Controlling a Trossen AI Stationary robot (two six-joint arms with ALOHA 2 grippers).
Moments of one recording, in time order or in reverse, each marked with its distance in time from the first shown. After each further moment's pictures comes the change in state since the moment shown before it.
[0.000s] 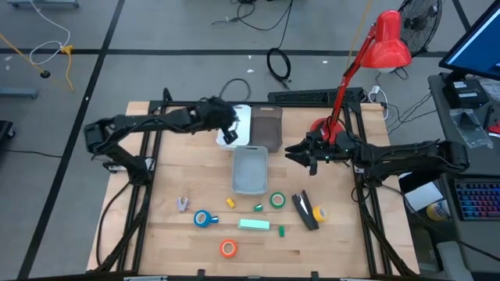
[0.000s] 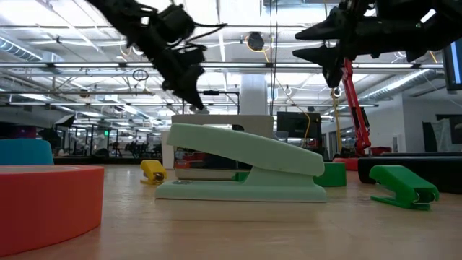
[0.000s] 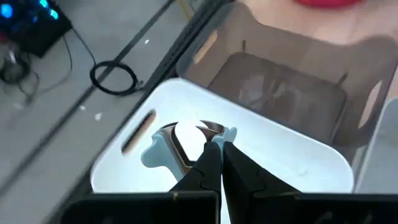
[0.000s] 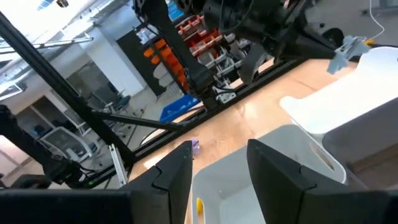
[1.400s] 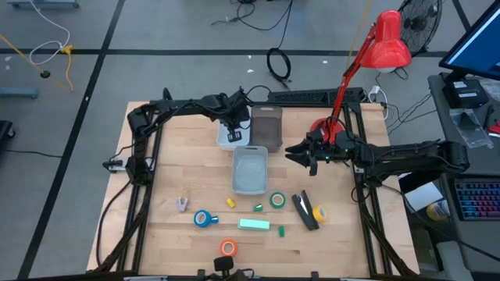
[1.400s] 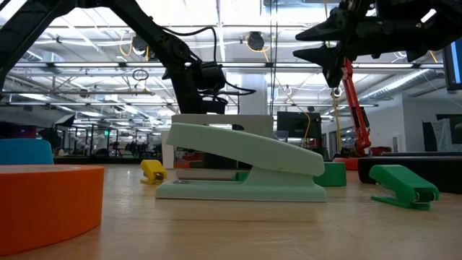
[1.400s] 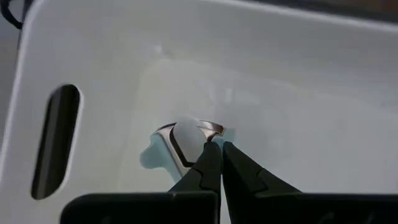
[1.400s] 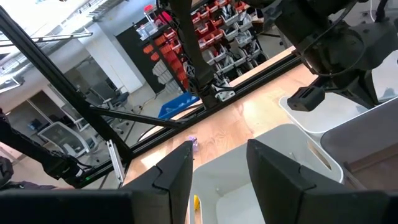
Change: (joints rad) left arm 0.120 0.447 0.353 -0.353 0.156 0.259; right arm -0.001 -0.002 0.000 -0.009 -0.005 -0.024
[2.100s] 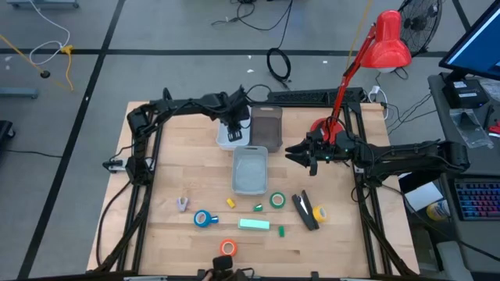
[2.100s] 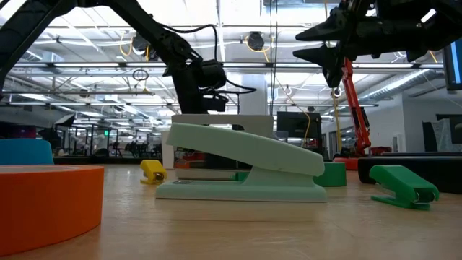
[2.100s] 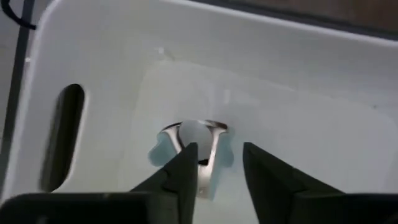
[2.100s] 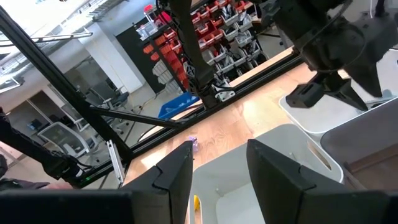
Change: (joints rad) left arm 0.001 -0.005 0.034 -0.049 -0.018 -0.021; right arm 0.000 0.000 0.001 0.000 0.000 0.000
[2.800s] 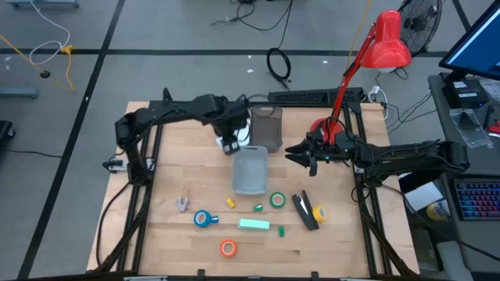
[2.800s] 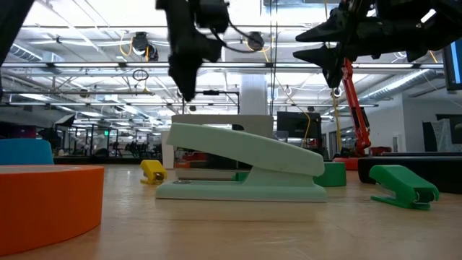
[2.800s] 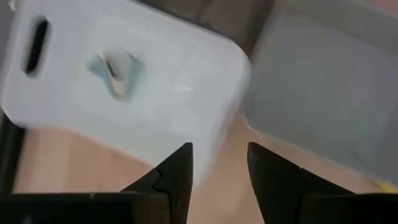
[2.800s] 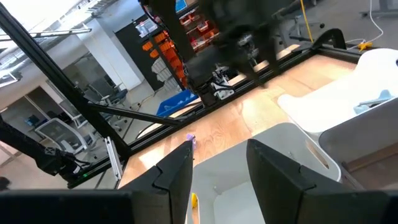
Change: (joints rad) left arm -0.241 -0.175 0.232 -0.592 0.010 -0.401; right arm 0.000 0.000 0.000 -0.009 -0.002 -0.019
